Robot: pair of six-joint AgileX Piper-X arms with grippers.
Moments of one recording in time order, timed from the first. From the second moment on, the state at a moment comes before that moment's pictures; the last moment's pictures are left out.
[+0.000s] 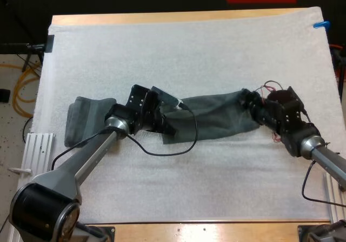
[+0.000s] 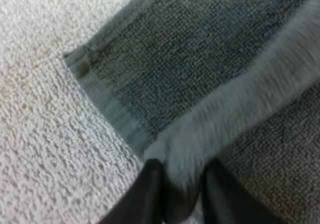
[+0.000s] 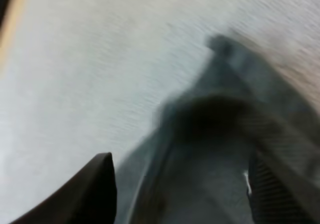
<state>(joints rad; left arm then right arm) -0.40 1.59 -0.89 0.50 0.15 -1.66 0.34 1.47 -0.64 -0.08 -0.10 -0.81</state>
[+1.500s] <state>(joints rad) -0.40 0.65 -0.98 0.90 0.14 -1.90 0.34 0.82 -0.84 0.67 0.12 -1.56</state>
